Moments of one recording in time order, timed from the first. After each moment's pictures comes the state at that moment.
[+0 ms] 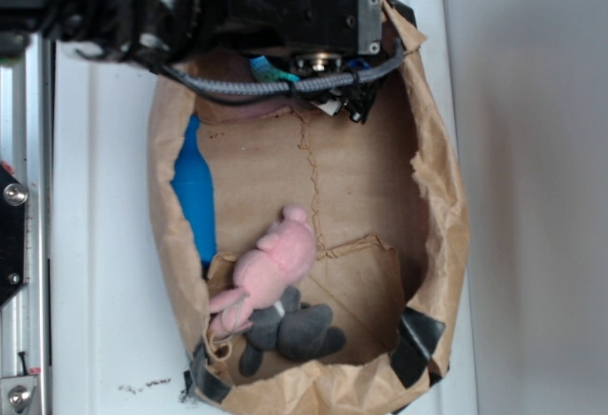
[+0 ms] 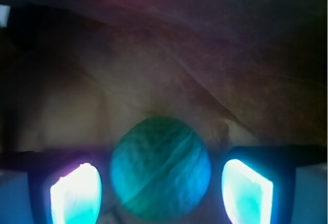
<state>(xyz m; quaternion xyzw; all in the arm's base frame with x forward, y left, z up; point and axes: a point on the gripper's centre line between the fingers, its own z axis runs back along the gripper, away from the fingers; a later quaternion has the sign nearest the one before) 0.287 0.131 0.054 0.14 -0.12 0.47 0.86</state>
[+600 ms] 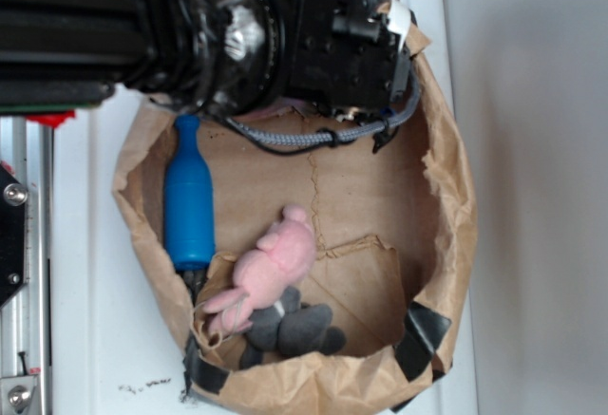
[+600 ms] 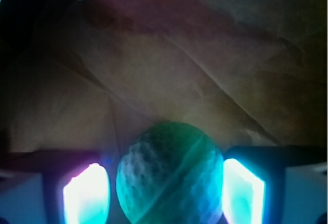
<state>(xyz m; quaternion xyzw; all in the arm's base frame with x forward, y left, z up) 0.302 0.115 0.043 0.16 -0.12 0.46 0.87</state>
